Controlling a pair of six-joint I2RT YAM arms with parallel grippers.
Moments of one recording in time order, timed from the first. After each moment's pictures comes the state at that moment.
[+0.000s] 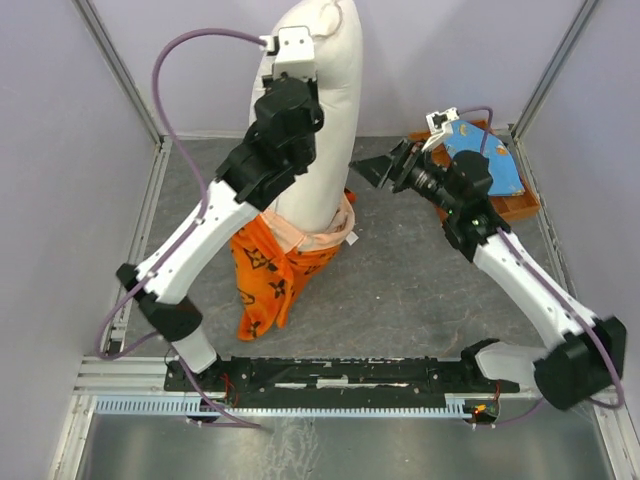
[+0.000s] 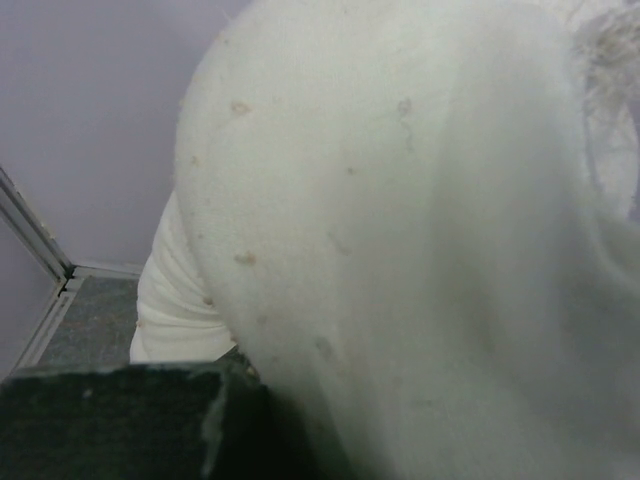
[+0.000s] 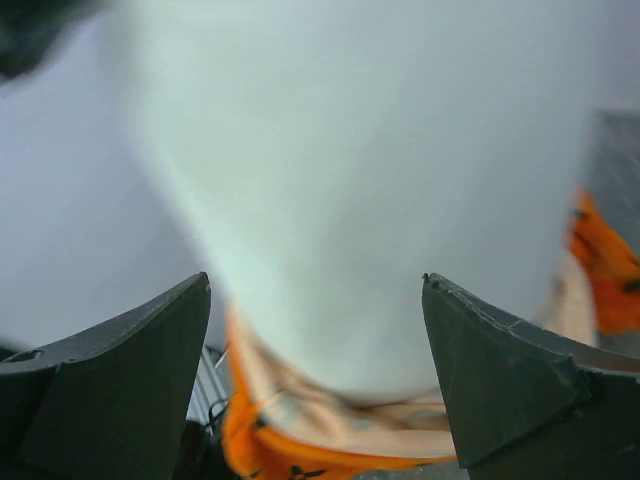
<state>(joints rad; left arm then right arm) -0.82 1.64 2.05 -0.31 -0.87 0.01 0.35 1.30 1.07 0.25 -0.40 0.77</state>
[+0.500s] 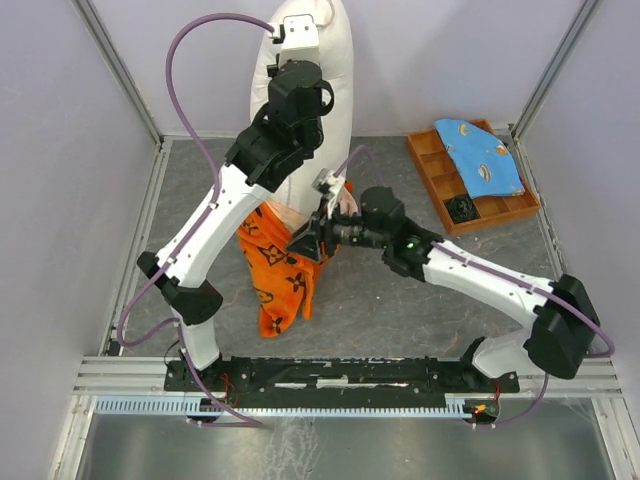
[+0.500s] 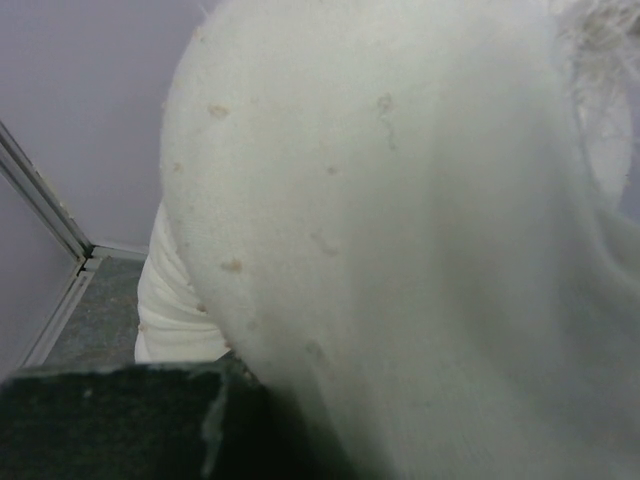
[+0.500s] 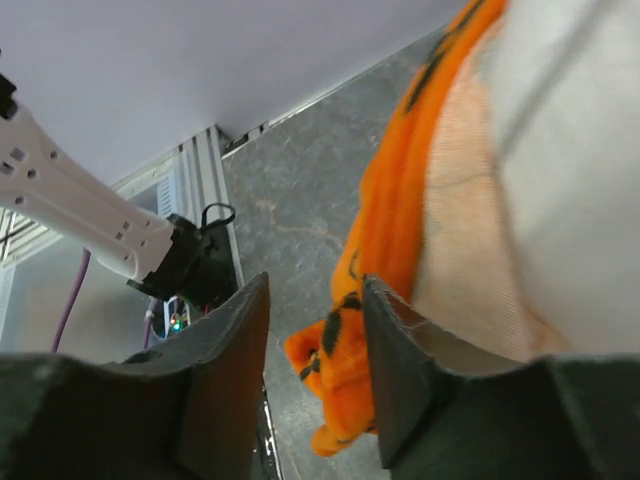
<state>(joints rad) -0.79 1.84 2.33 -0.48 -0.92 -0.03 0.84 1.37 1.07 0.16 -0.47 0.33</state>
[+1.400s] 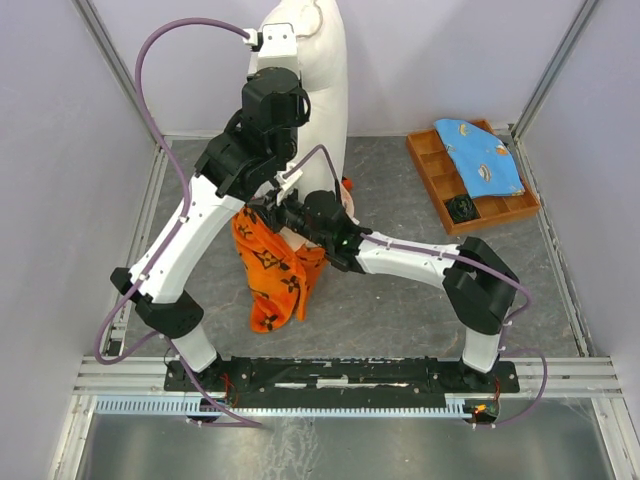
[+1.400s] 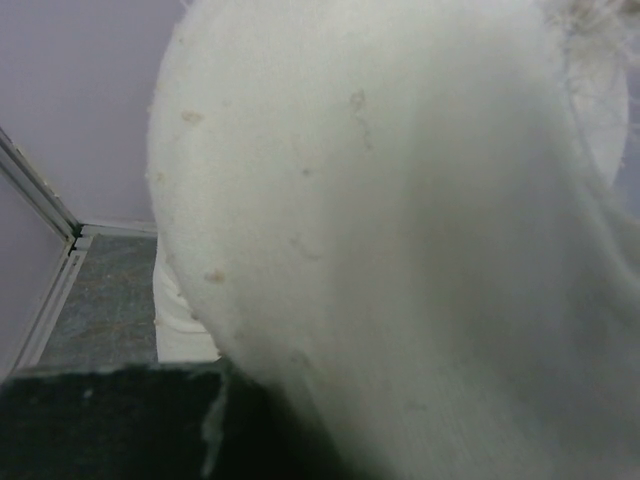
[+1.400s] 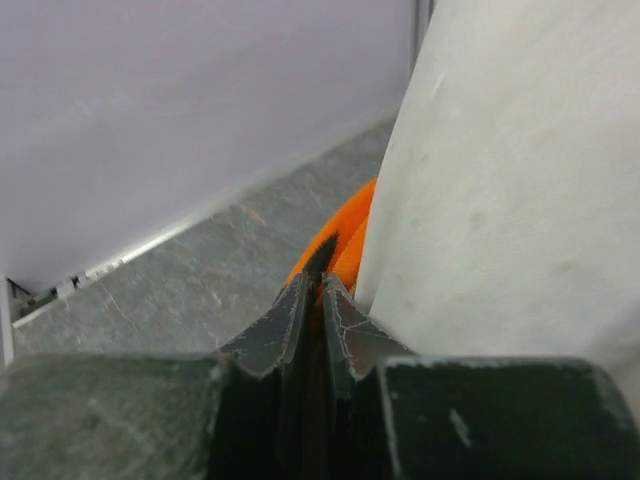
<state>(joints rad) -0.76 1.70 2.23 -0.62 -0.82 -0.11 0.98 1.84 1.32 0.58 -0.01 0.12</state>
